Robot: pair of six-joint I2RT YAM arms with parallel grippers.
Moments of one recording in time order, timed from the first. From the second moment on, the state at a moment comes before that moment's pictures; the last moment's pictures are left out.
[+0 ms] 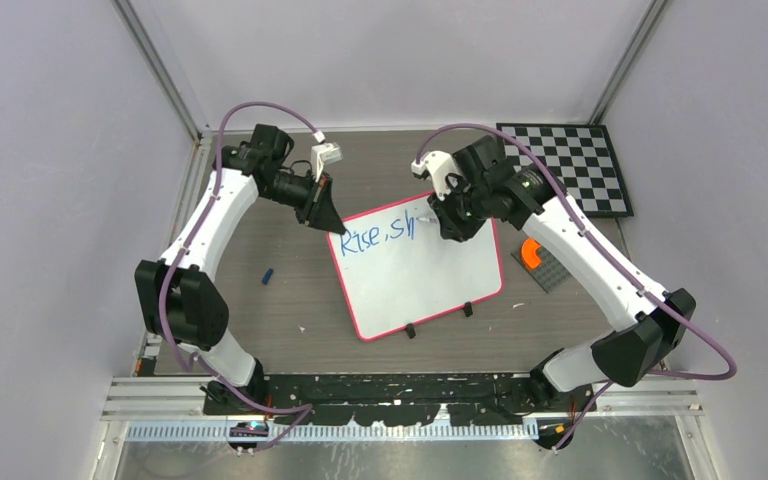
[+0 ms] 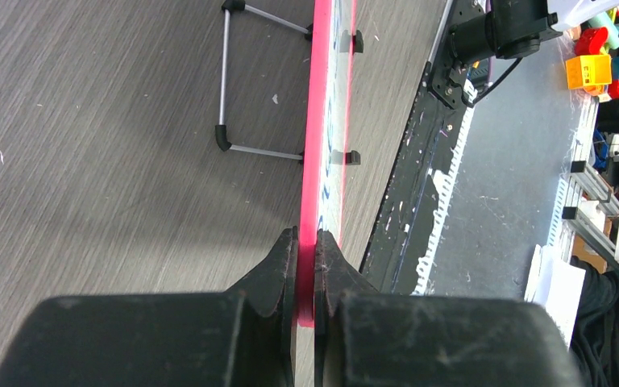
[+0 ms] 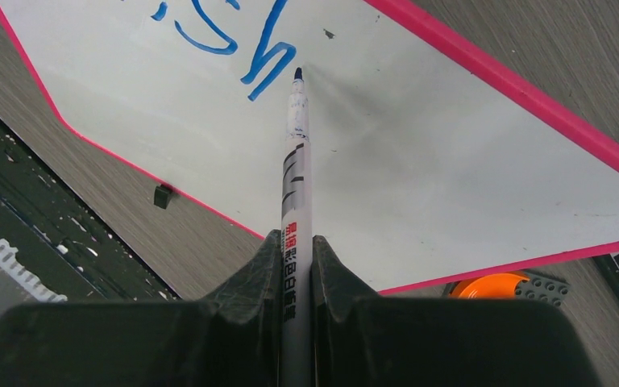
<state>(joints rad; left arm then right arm) -0.22 1.63 1.56 -1.13 0.97 0.47 0.60 1.44 1.56 -1.06 -0.16 -0.23</state>
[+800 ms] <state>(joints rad) -0.22 1.63 1.56 -1.13 0.97 0.47 0.61 1.47 1.55 -1.05 -0.11 -0.24</state>
